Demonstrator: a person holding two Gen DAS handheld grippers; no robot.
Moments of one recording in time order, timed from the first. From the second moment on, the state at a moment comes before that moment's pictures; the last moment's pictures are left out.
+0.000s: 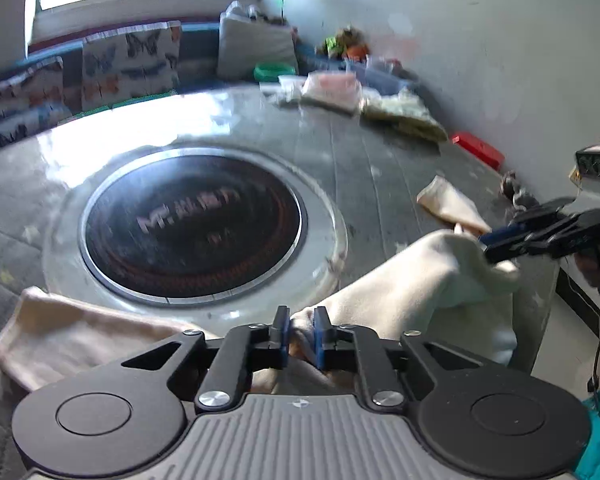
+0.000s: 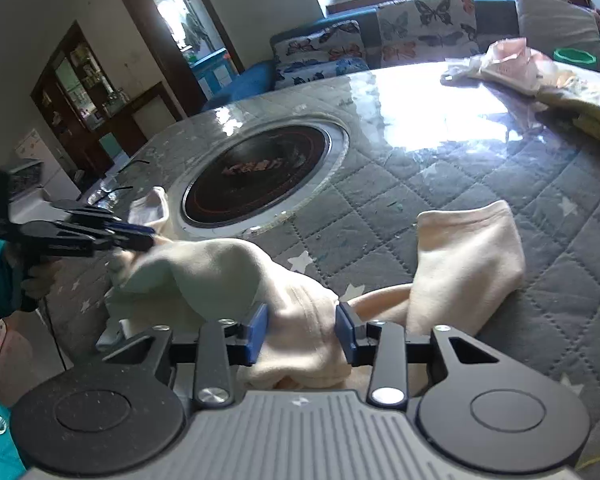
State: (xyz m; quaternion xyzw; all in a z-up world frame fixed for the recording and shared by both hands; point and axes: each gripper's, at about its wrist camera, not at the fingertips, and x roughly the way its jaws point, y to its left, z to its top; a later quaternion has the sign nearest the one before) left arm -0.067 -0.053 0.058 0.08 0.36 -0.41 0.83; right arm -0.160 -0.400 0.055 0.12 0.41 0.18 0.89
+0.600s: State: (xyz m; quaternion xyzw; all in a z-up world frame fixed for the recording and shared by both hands) left arm -0.147 -0.048 0.065 0.21 0.25 -0.51 0.80; right arm -0.161 -0.377 0.058 0.07 0.39 0.20 0.89
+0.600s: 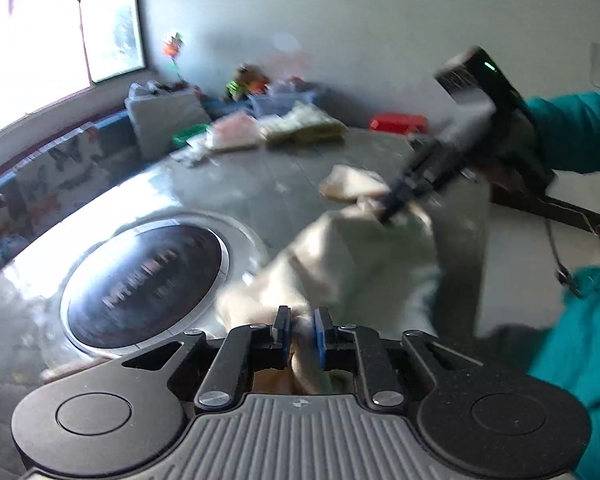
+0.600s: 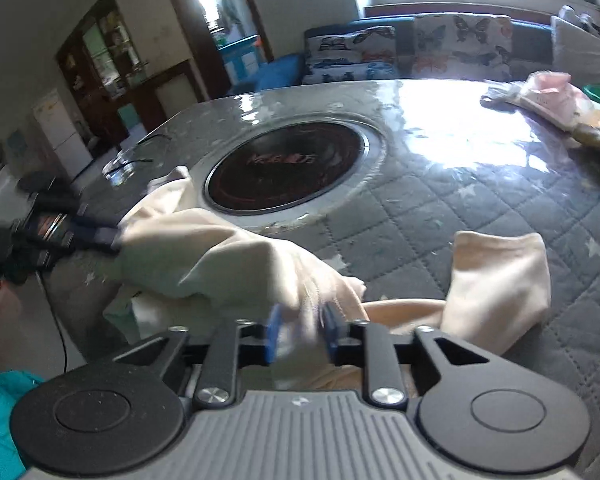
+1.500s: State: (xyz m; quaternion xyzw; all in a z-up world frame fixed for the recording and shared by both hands) left arm -0.037 -0.069 0.035 0.03 0.49 -0.37 0.79; right arm -0.168 -0.405 0.049 0.14 0.40 0.14 0.90
